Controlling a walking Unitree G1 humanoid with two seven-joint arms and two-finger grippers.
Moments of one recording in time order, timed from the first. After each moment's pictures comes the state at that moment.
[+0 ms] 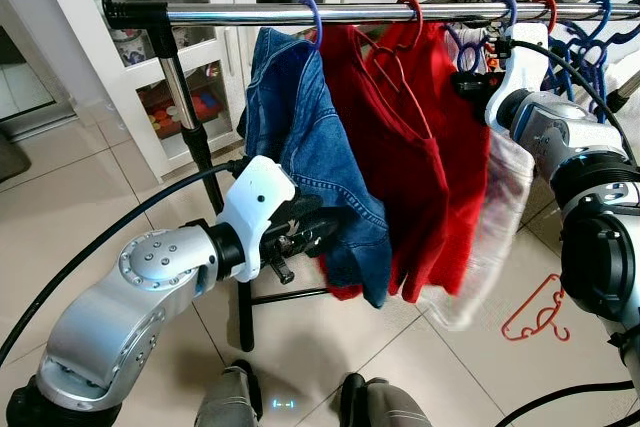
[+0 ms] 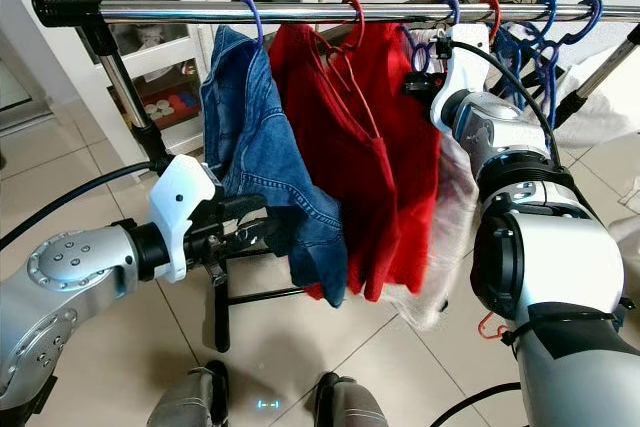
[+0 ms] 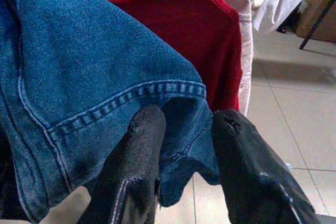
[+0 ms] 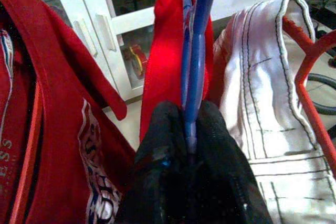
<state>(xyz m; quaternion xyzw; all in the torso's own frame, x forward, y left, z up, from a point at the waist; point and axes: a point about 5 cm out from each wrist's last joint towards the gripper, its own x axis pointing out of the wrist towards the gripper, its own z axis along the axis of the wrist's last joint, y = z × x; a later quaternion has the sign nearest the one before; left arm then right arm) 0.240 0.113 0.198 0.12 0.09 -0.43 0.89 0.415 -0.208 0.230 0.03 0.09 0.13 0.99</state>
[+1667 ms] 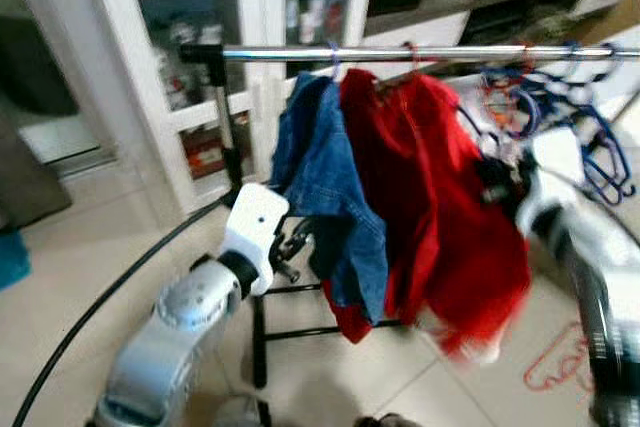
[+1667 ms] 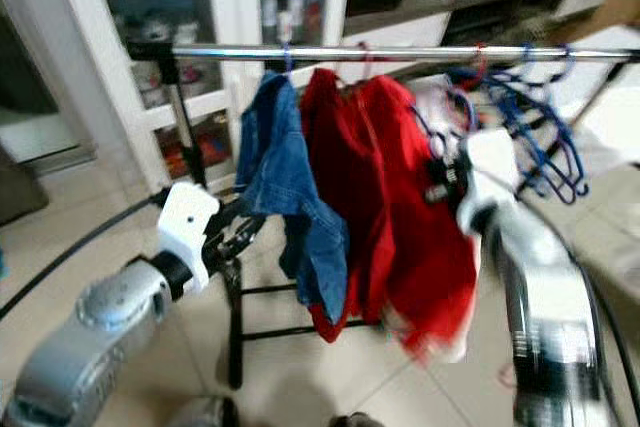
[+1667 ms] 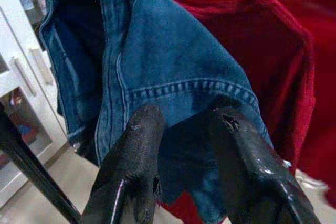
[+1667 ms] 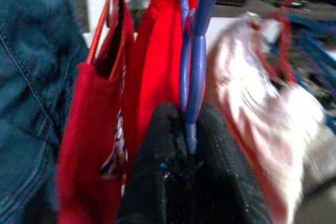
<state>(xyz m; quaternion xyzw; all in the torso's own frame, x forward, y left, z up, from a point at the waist) 0.242 0.113 0.145 0.07 0.08 -0.26 0.96 0.289 -0.224 0.164 -0.06 0.08 0.11 0.99</state>
